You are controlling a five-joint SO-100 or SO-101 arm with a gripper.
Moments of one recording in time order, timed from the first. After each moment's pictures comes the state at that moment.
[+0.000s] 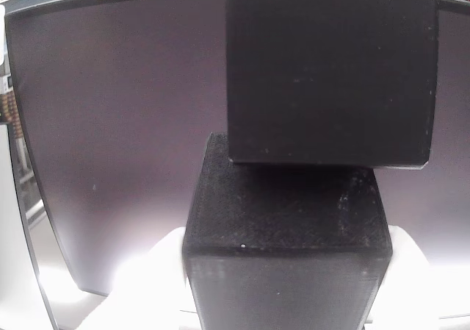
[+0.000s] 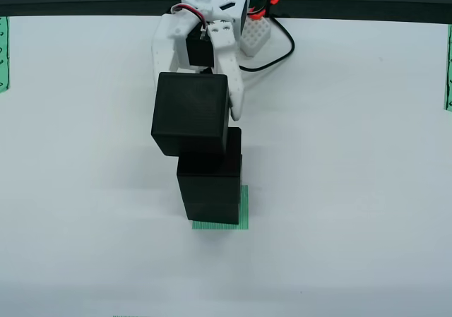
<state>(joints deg) 6.4 142.6 175.8 -27.7 -90.3</state>
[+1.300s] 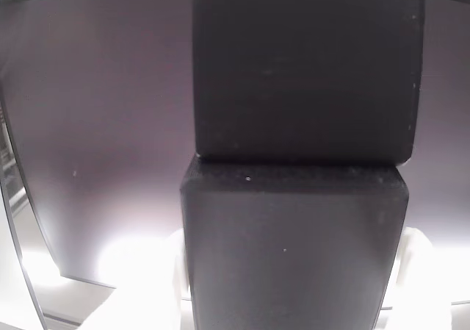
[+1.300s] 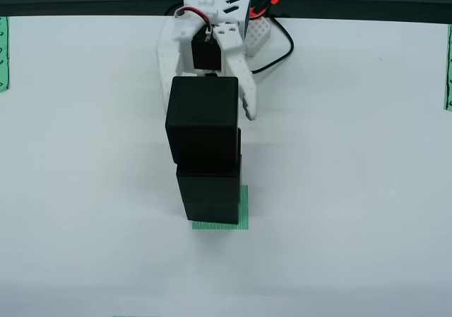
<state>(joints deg) 4.7 134.6 174.8 -37.4 -91.0</state>
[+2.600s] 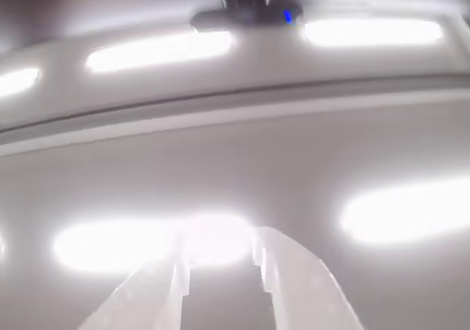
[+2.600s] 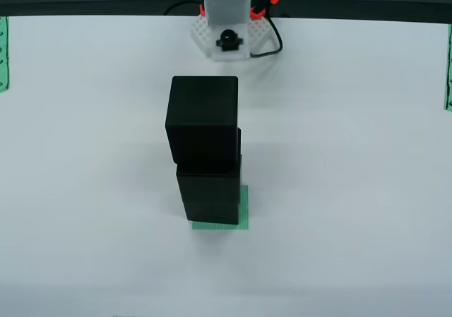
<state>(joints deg) -0.3 179.8 178.6 -32.3 -80.1</state>
